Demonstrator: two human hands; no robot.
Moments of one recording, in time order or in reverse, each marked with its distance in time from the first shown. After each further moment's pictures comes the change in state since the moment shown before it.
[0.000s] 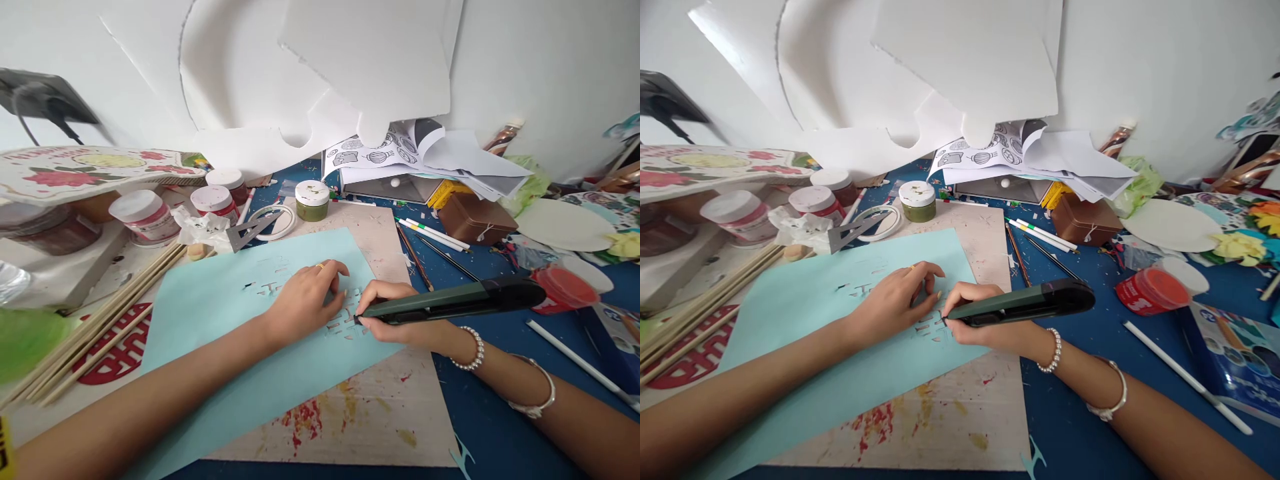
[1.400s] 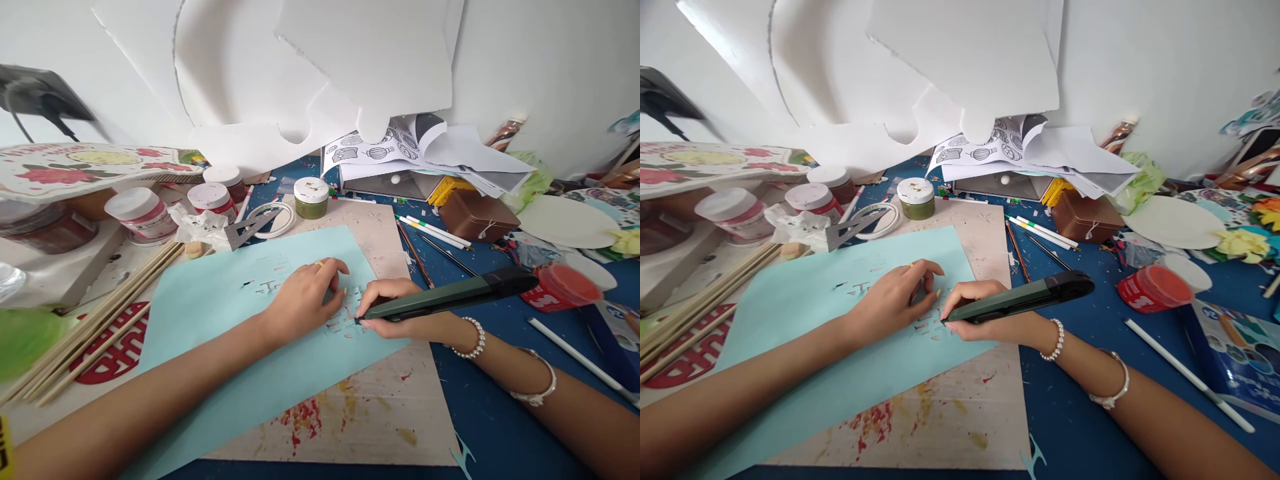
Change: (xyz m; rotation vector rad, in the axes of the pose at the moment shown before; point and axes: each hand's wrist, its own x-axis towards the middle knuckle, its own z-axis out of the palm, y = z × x) left_hand 0.000 0.000 -0.001 0.006 -0.003 0.000; right_hand 0.003 0.005 -0.007 0.064 -0.087 -0.069
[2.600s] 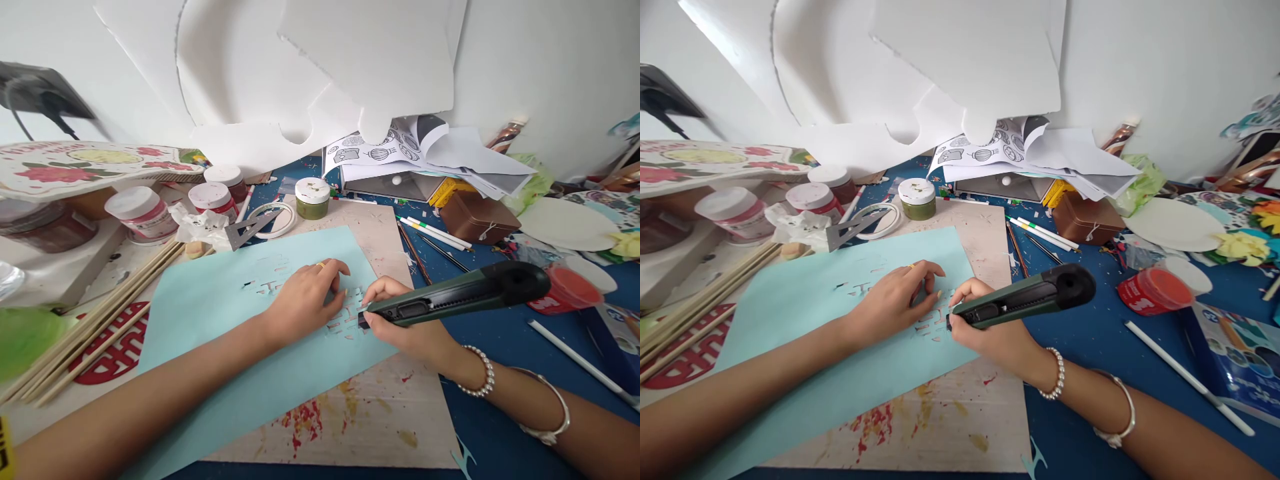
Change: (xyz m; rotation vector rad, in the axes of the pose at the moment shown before) left_hand -0.001 0.001 -0.001 -0.002 0.003 -0.008; right_hand -0.008 -0.011 0.024 0.059 0.278 0.240
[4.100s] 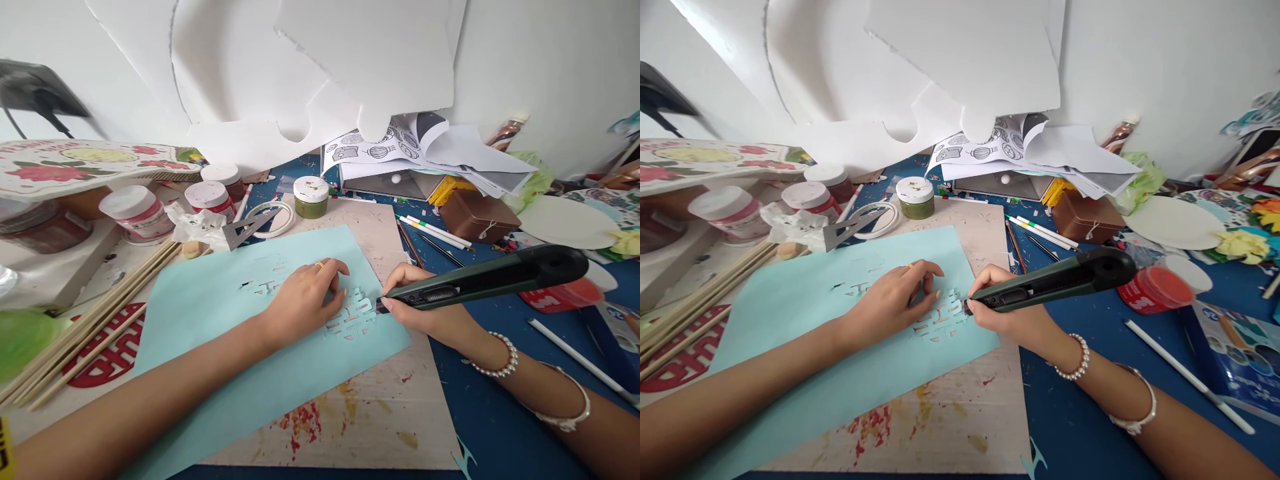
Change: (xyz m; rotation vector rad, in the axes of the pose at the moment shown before) left_hand 0.000 0.000 -0.001 0.014 -0.022 0.019; right_hand 0.005 0.001 -0.031 -0.127 0.057 -0.085
